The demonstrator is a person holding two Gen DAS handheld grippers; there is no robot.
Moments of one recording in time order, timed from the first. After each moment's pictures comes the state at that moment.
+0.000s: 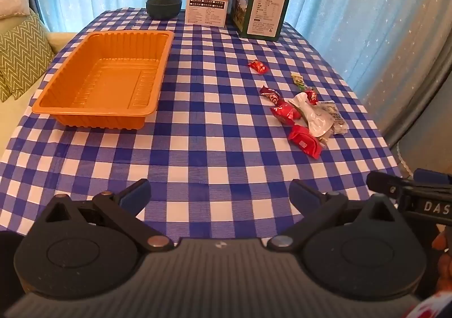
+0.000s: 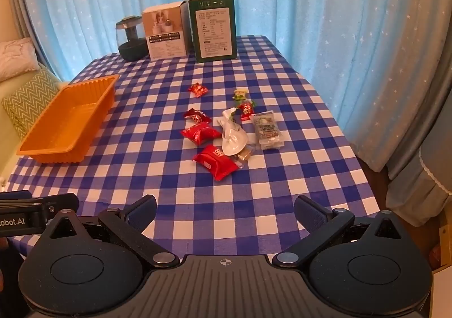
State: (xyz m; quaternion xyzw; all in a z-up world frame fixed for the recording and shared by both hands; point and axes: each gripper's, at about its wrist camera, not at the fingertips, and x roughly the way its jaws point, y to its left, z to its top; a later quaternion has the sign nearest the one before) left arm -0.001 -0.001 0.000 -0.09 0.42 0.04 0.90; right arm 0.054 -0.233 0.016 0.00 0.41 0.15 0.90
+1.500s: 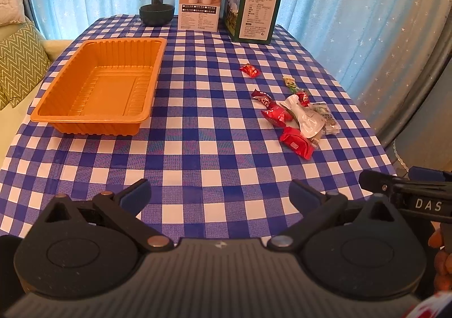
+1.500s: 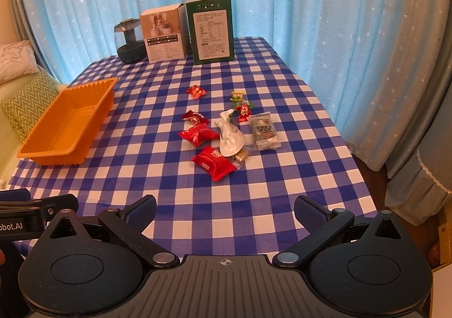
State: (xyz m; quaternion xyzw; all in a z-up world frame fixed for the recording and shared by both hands) left arm -0.003 -0.001 0.008 -0.09 0.42 0.04 0.90; right arm 0.051 -0.237 0.020 0.00 0.41 0.15 0.90
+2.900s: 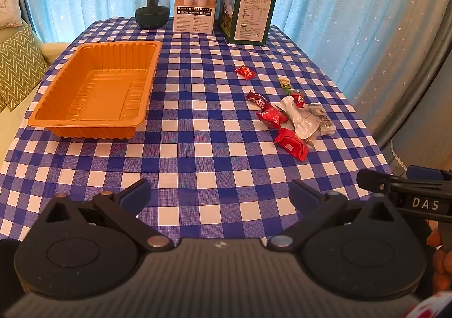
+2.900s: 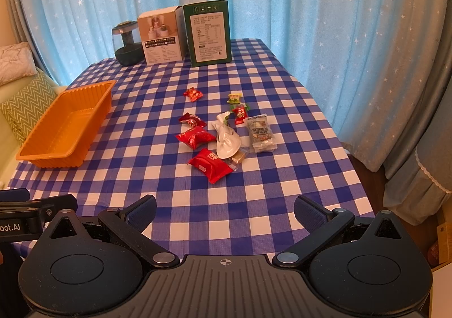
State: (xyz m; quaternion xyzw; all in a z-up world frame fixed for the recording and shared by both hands) left arm 0.001 -0.020 0.014 -0.09 0.41 0.04 0.91; right arm 0.054 -0.244 0.023 0.00 0.41 0.15 0.90
